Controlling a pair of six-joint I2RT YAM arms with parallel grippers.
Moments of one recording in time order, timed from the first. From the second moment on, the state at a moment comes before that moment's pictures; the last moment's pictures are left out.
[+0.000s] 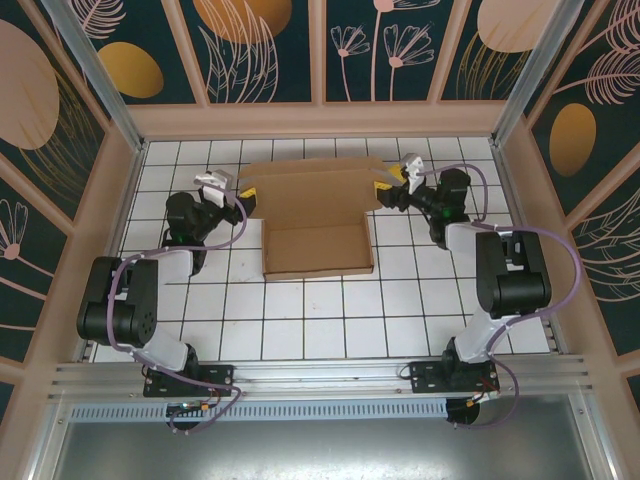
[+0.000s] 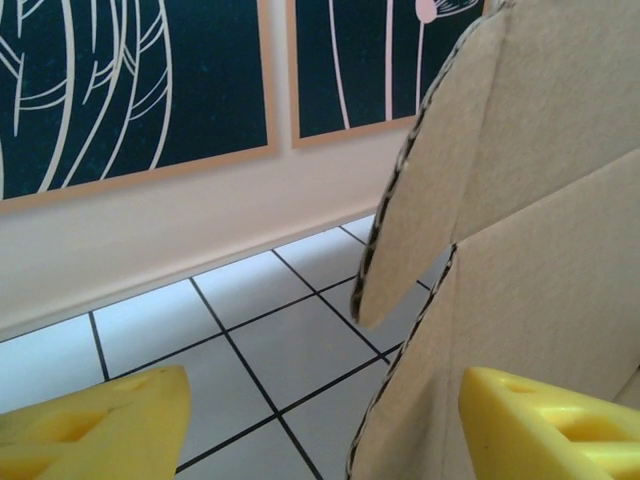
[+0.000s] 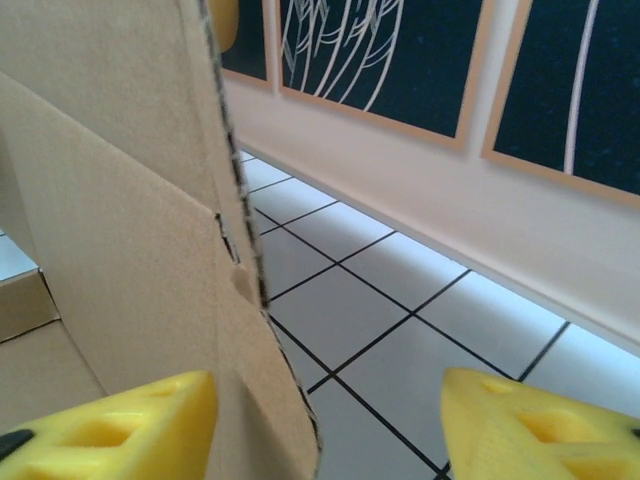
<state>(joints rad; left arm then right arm) -0.08 1.57 0.62 0.87 0.52 0.03 0.11 1.72 0.83 0.74 -0.77 -0.16</state>
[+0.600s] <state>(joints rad) -0.08 1.59 0.67 0.72 0.57 0.05 0.17 1.75 0.84 0.72 -0.76 -0.14</state>
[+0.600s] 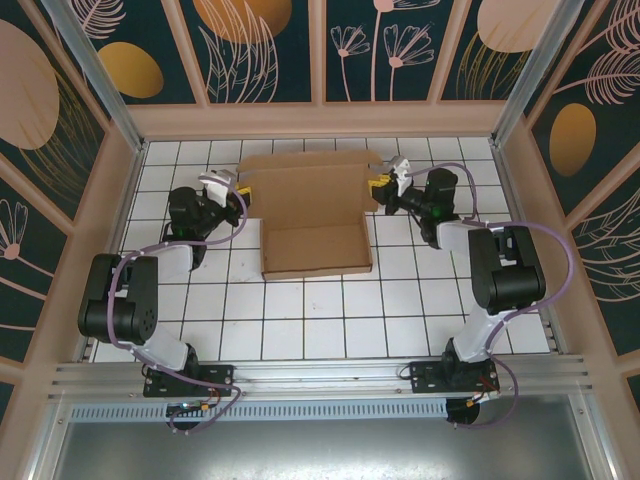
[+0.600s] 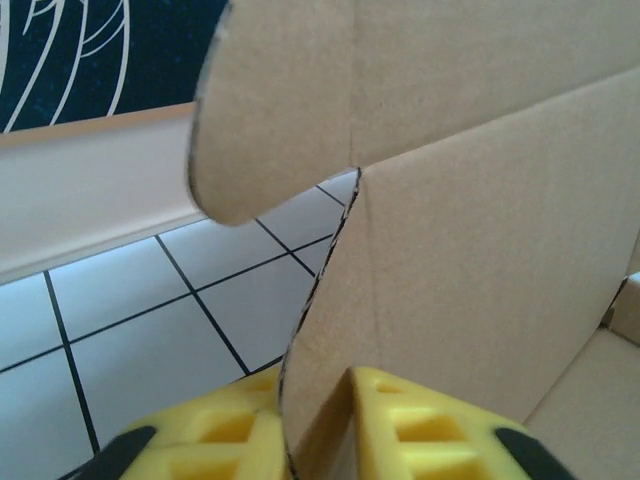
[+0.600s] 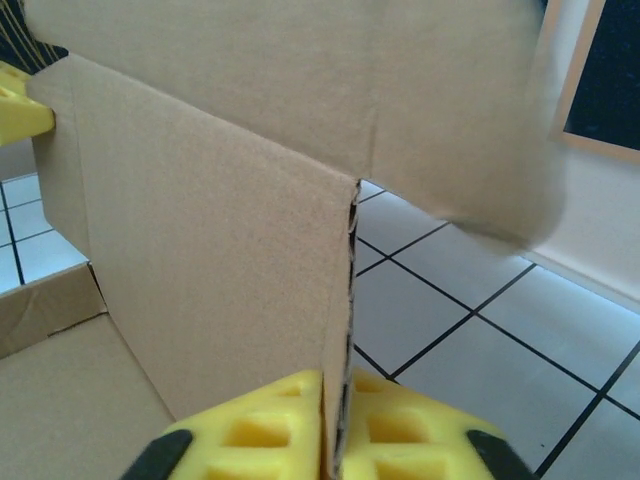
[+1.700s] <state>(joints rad) -0.41 1.25 0.46 0.64 -0.15 -0.44 0.75 1.53 0.70 0.66 0.54 0.13</state>
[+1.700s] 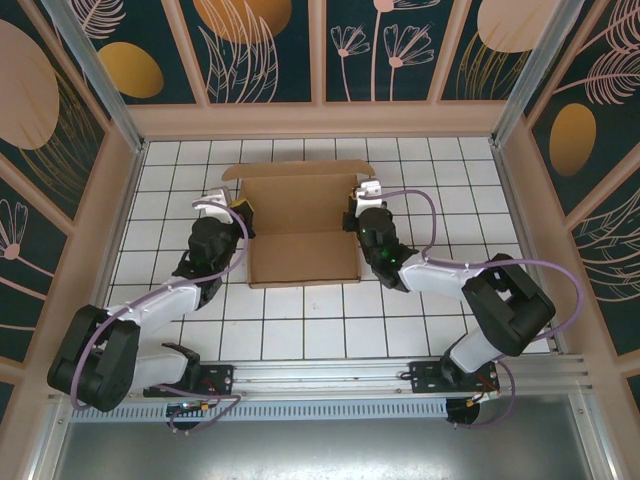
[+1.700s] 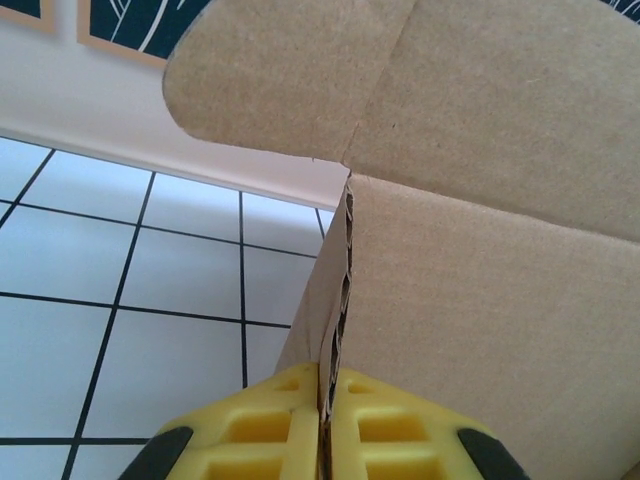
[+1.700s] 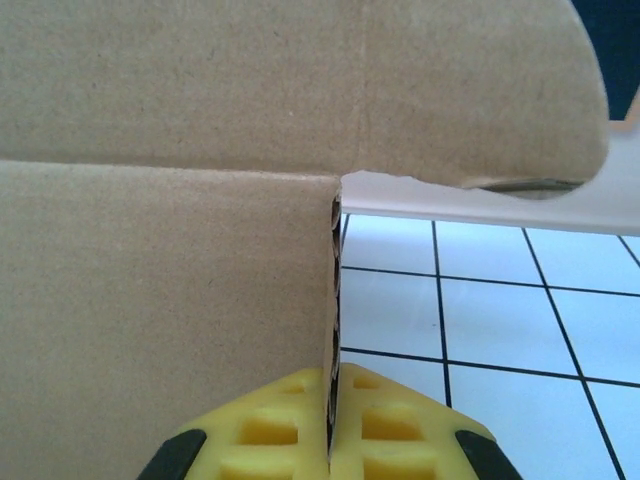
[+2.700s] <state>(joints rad) -0.52 1.30 0.31 0.97 -0.36 -0.54 0.91 1.71 0.64 1.10 0.87 0.09</state>
